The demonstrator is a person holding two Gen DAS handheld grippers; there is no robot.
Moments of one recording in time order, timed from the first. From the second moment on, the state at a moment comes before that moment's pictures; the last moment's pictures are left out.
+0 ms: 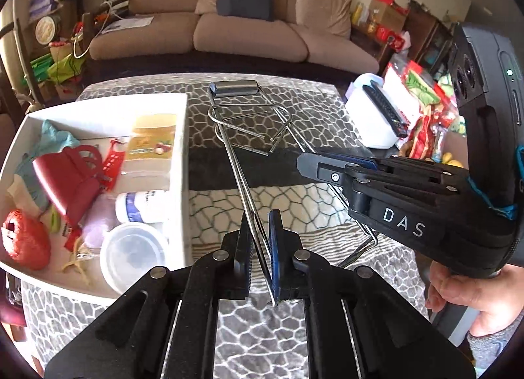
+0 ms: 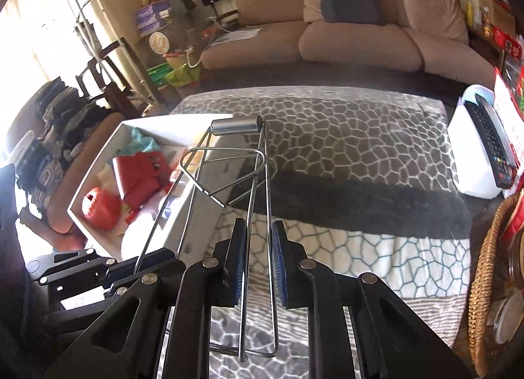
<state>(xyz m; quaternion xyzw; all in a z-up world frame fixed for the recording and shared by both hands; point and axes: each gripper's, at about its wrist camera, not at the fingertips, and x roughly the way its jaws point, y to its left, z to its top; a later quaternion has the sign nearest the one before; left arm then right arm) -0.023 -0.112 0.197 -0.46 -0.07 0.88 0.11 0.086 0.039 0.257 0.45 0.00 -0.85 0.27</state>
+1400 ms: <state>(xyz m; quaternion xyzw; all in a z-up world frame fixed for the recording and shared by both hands) -0.143 -0.504 0.090 -0.49 -0.14 0.86 -0.03 0.008 -0.372 0.163 0.47 0.05 -0.80 0.38</state>
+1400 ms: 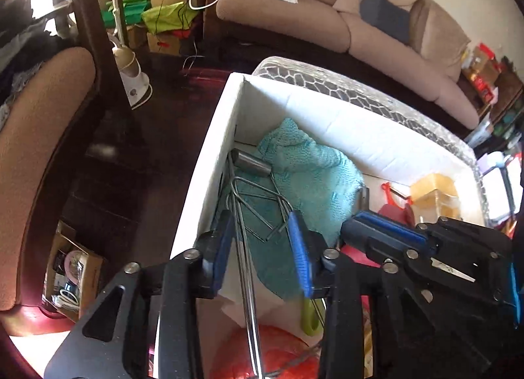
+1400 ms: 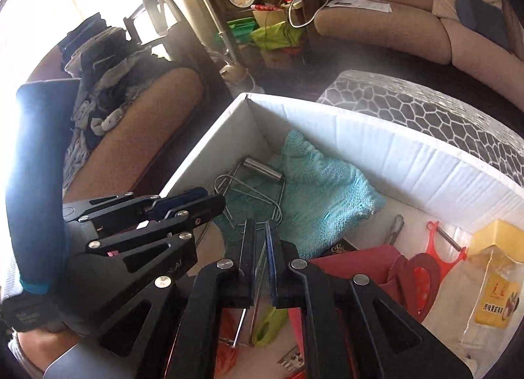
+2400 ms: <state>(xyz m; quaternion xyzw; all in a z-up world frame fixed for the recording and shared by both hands) 0.048 -0.400 0.182 -0.42 -0.09 0.90 -0.05 0.150 -0.233 0.249 0.35 0.08 -0.86 0.35</state>
